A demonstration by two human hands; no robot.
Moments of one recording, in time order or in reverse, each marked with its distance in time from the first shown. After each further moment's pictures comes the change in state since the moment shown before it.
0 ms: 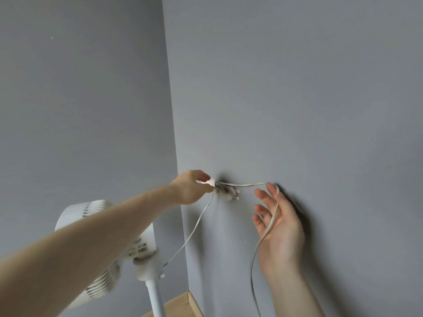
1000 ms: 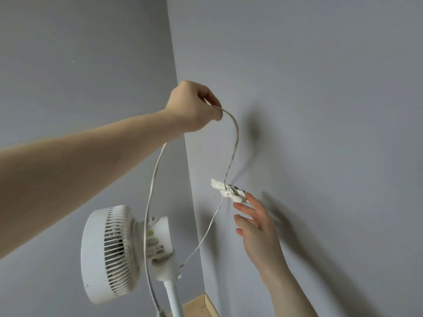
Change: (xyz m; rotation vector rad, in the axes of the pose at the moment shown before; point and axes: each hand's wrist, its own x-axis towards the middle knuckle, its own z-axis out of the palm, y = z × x) left_hand -0.047 0.140 -0.115 0.054 0.551 0.309; right_hand -0.012 0.027 0.006 -0.671 -0.253 -0.056
